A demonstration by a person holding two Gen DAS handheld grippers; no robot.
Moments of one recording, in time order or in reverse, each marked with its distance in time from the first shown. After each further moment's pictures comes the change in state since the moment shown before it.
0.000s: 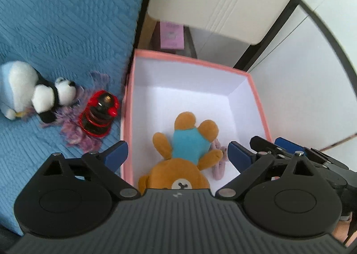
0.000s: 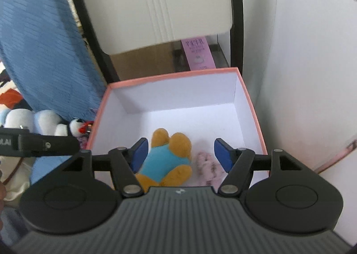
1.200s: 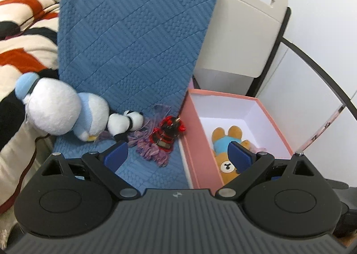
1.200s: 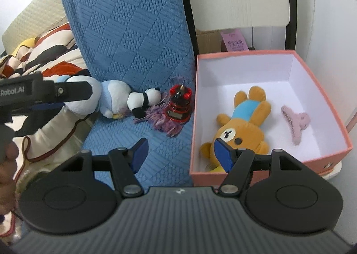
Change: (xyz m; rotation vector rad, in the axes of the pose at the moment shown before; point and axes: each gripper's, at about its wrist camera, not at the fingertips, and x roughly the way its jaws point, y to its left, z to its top) left arm -0.146 0.135 -0.095 0.103 -0.302 0.000; right arm -0.057 0.155 -0.105 -0.022 -0.034 0.094
